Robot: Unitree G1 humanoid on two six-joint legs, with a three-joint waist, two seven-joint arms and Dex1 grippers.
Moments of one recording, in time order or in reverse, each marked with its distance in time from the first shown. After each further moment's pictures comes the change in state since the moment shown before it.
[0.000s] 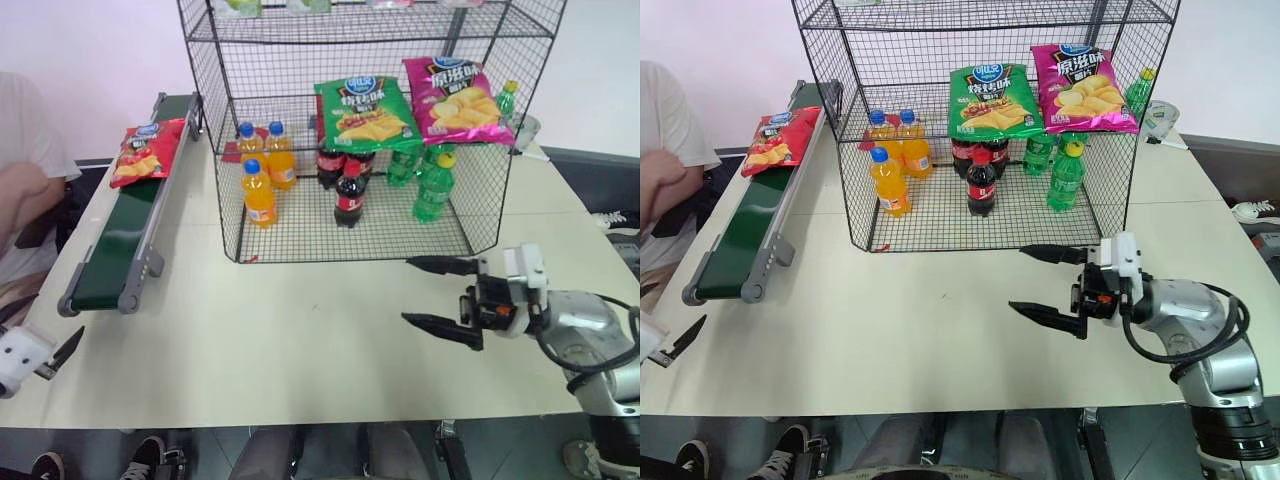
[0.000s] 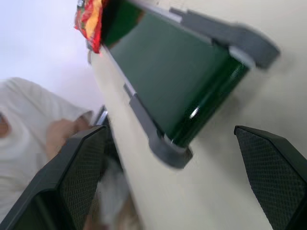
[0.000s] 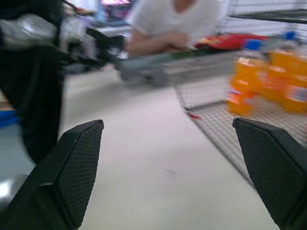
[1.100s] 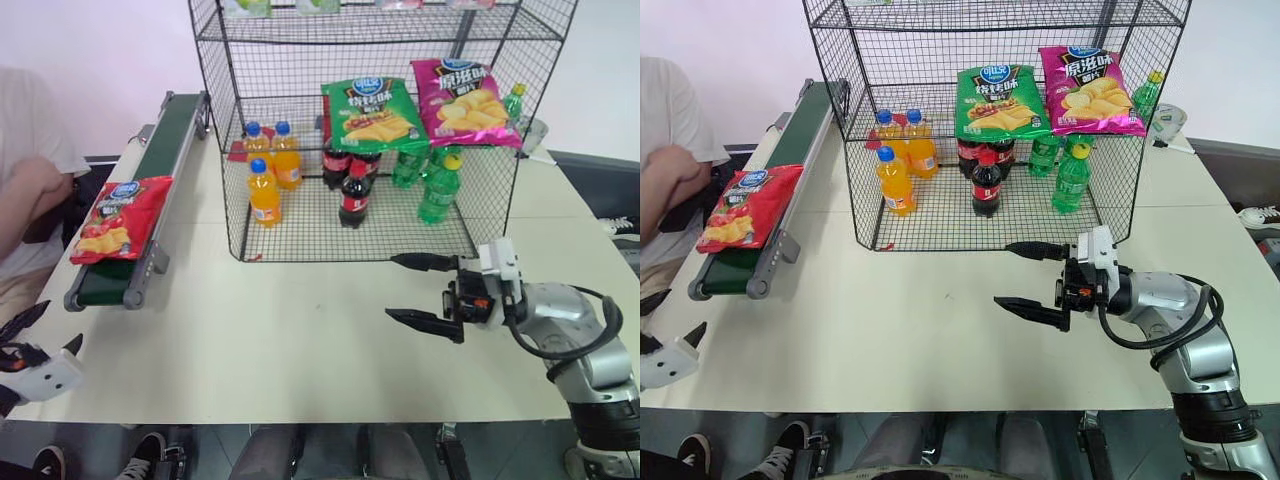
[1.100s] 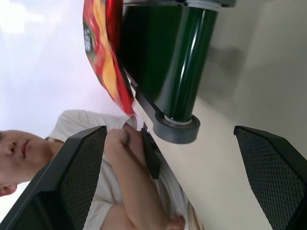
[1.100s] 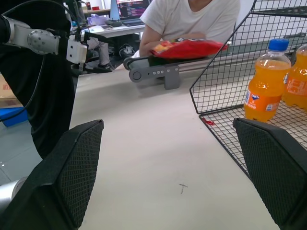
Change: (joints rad) left arm -0.001 0.131 -0.222 0.145 0.451 -0.100 0.627; right arm -0.067 0.025 0.054 0.044 -0.043 0.008 -0.027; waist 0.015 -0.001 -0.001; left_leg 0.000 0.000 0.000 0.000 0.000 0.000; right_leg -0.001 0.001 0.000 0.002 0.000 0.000
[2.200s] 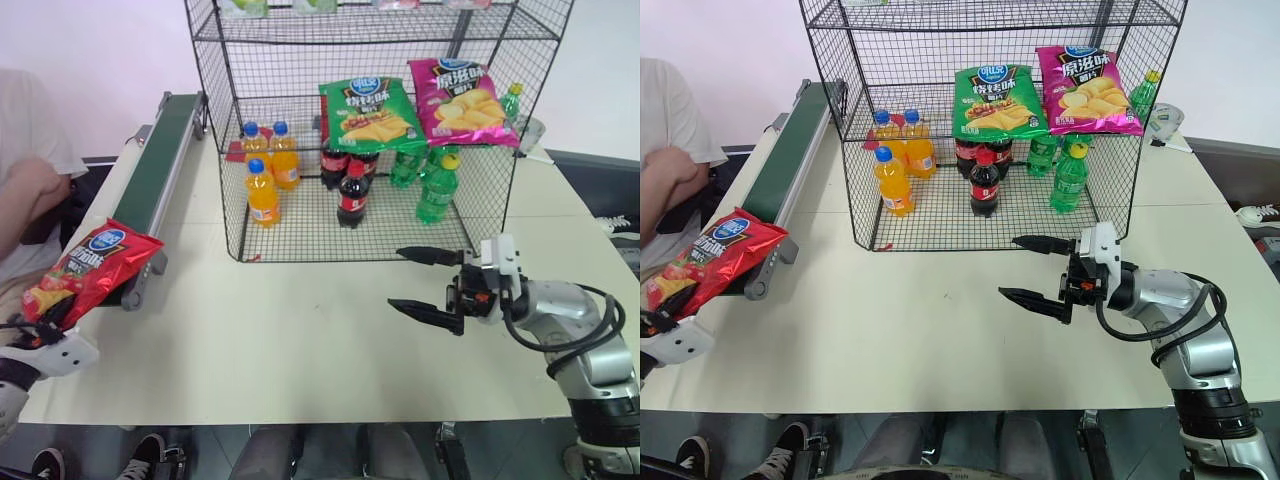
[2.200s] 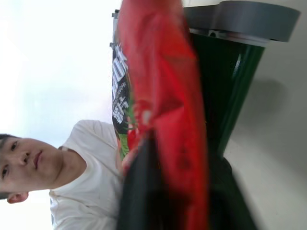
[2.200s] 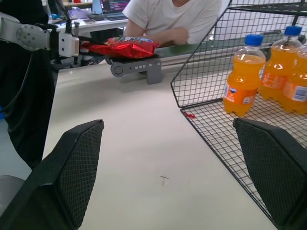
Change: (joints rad) left arm -0.129 0.031 -0.148 0.043 -0.045 0.041 0.091; right arm -0.008 -0.001 -0.018 0.037 -0.039 -0.024 -0.026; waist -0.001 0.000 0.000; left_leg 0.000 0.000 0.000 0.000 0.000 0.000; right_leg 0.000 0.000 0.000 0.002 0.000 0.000
